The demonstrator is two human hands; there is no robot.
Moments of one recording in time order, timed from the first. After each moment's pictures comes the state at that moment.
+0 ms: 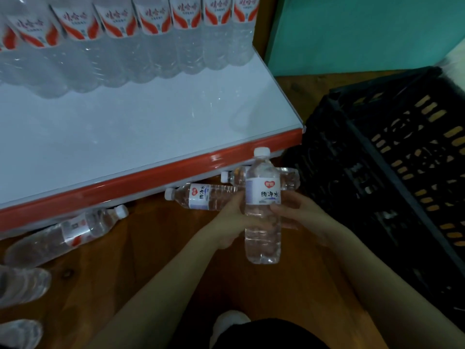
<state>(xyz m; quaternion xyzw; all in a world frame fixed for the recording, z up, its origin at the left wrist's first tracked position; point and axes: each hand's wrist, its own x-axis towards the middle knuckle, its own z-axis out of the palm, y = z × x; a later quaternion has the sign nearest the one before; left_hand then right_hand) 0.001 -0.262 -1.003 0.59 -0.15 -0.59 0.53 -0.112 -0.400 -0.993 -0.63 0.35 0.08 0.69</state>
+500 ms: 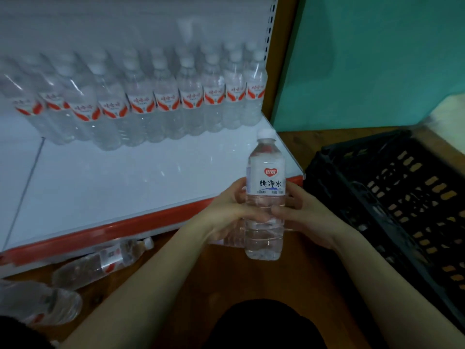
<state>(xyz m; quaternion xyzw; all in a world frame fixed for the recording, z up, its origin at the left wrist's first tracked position) 0.041 -0.238 -0.879 0.58 -0.21 -0.52 0.59 -0.079 -0.377 -0.882 -0.67 0.23 0.00 0.70</state>
